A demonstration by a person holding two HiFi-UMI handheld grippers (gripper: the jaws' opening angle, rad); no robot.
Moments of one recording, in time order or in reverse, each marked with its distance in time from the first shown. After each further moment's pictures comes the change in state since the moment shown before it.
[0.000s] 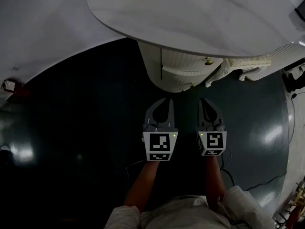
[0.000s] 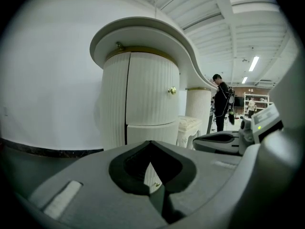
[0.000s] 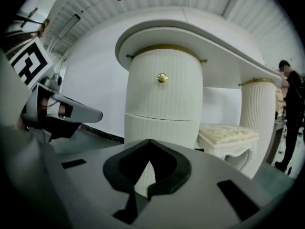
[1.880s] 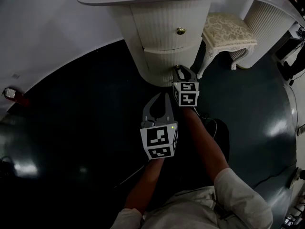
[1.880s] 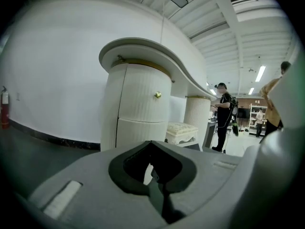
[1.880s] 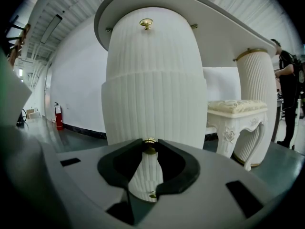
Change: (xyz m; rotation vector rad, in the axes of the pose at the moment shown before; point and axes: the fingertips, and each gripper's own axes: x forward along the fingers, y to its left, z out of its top) left arm -0.048 -0.067 -0.022 -0.106 -0.078 0.048; right arm 0.095 -0.015 -0.074 0.131 0.042 -0.054
